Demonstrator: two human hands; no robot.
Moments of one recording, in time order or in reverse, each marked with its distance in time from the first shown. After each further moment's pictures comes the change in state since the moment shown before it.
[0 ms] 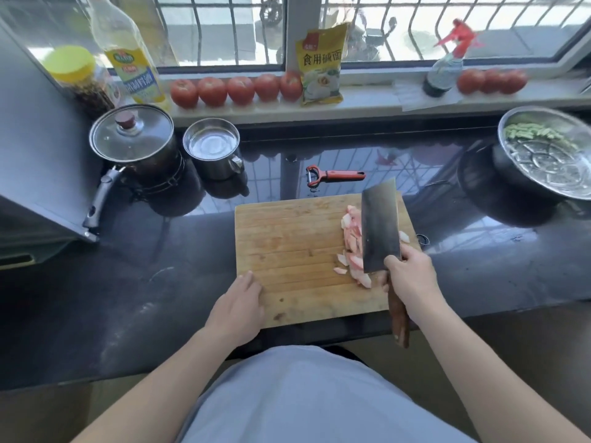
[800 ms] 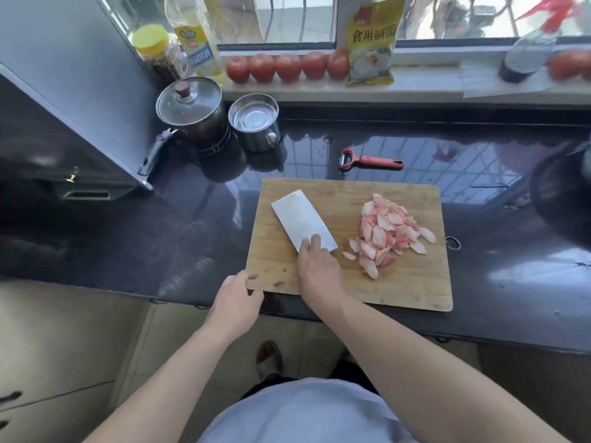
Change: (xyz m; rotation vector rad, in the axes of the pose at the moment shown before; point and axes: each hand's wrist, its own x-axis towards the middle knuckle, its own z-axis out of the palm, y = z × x) left_hand -0.069 0.049 0.034 -0.477 0.244 -0.469; right_hand -0.010 0.031 0.123 -0.934 -0.345 -0.712
